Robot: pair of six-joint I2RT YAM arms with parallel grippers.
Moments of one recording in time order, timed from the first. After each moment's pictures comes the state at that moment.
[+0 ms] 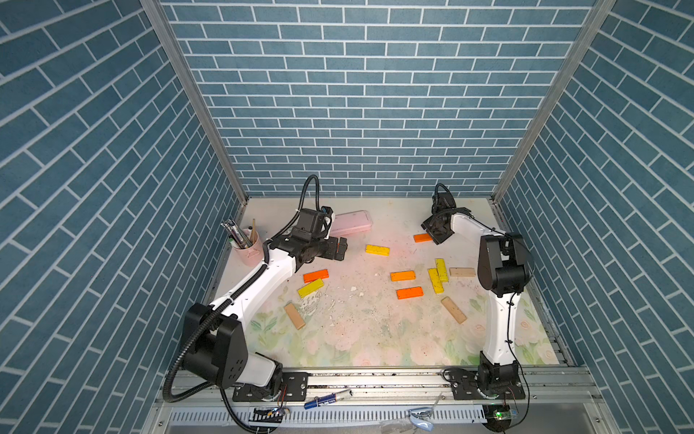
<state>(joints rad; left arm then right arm) -0.39 1.44 1.15 -0.52 0.08 -0.15 0.23 2.23 1.73 -0.60 0.01 1.08</state>
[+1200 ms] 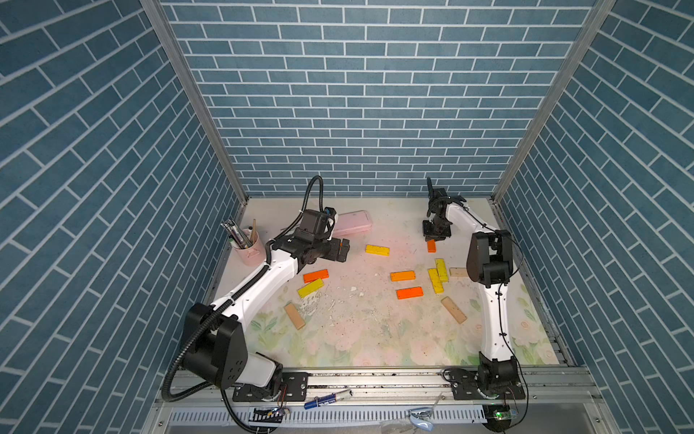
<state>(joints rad) -0.42 1.44 1.15 -0.52 0.06 -0.14 0.22 2.40 2.06 -1.02 -0.01 0.15</state>
